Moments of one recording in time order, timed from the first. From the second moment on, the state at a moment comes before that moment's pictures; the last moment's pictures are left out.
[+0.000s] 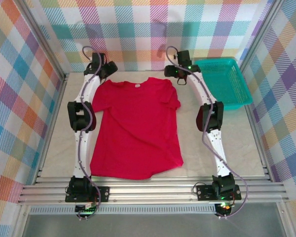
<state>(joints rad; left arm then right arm) -0.04 2.58 2.50 -0.59 0.00 -0.57 0.28 2.61 2.64 -0.78 -0.03 0.23</state>
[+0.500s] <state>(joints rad) -0.08 1.78 1.45 -0.46 0.11 -0.60 0.46 2.32 2.11 -0.80 0.05 0.23</state>
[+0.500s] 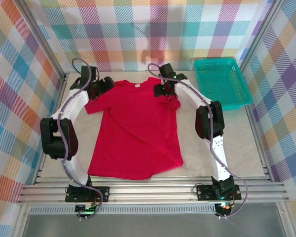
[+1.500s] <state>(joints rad) -0.09 1.83 1.23 -0.31 0.14 -0.66 0.44 2.46 2.16 -0.85 0.12 0.28</state>
